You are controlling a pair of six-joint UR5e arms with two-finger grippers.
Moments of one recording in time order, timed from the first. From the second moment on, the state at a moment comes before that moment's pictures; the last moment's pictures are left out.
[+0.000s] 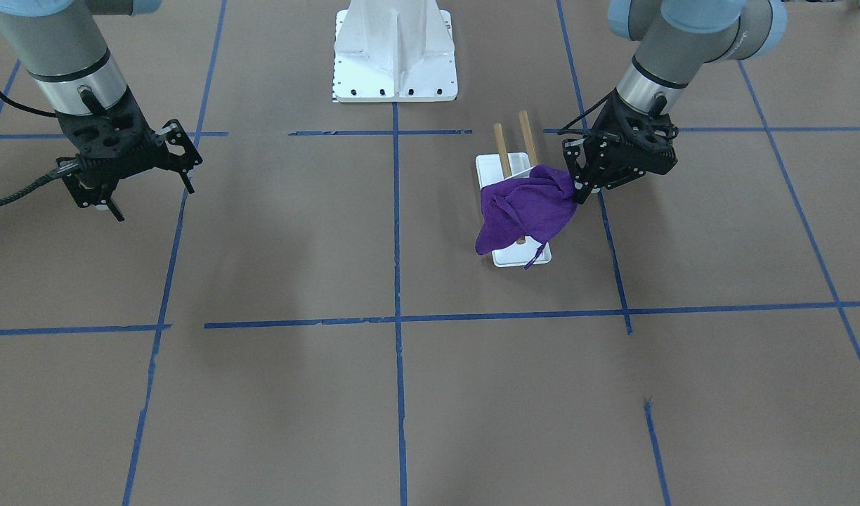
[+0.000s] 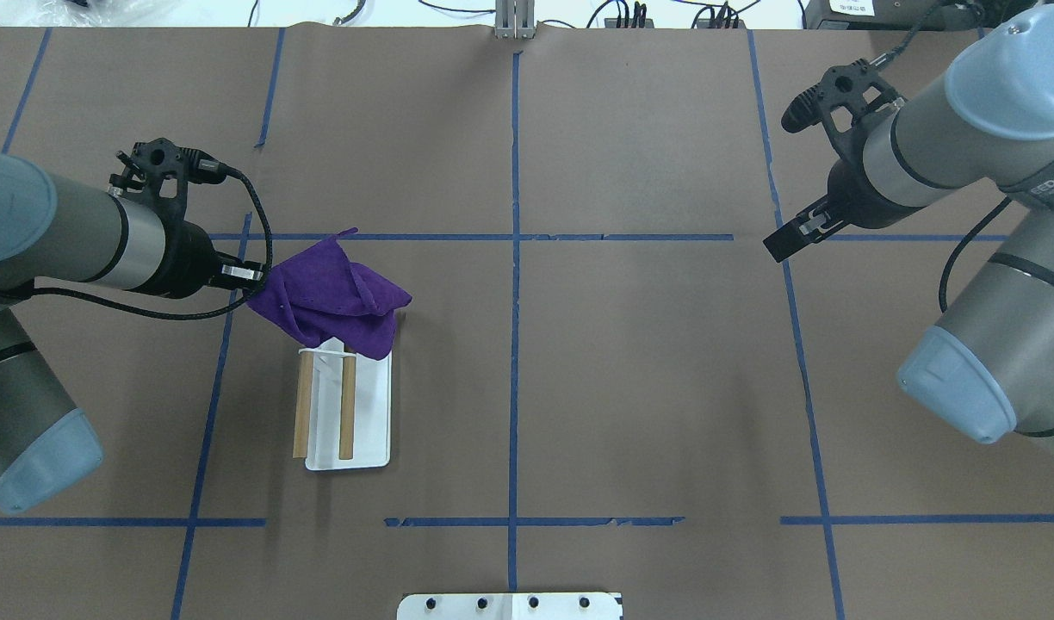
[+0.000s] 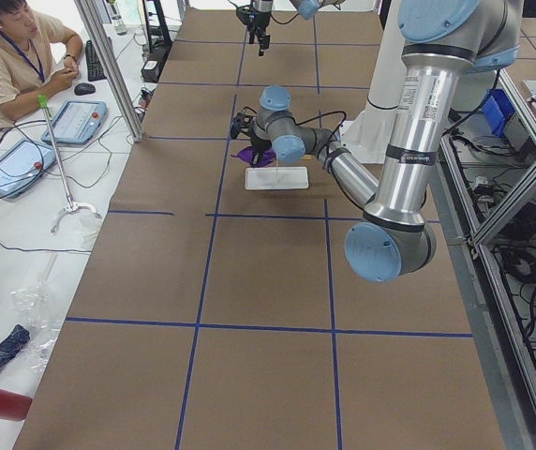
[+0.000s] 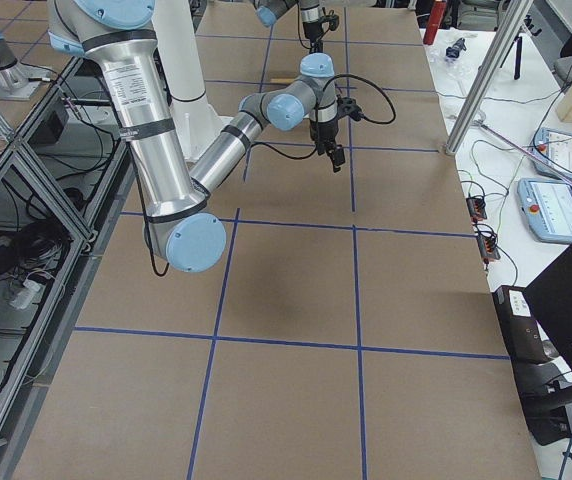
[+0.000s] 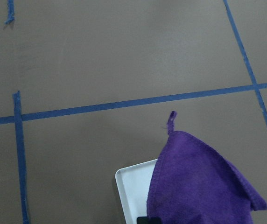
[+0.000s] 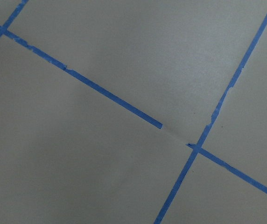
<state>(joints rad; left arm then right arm) -0.73 -1.78 -1.99 -1.92 -1.94 -0.93 0.85 -1.25 2.08 -1.71 1.96 0.41</state>
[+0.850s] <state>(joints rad) -0.73 -1.77 -1.96 -1.92 -1.93 -0.83 0.90 -1.25 2.06 -1.71 2.00 0.40</state>
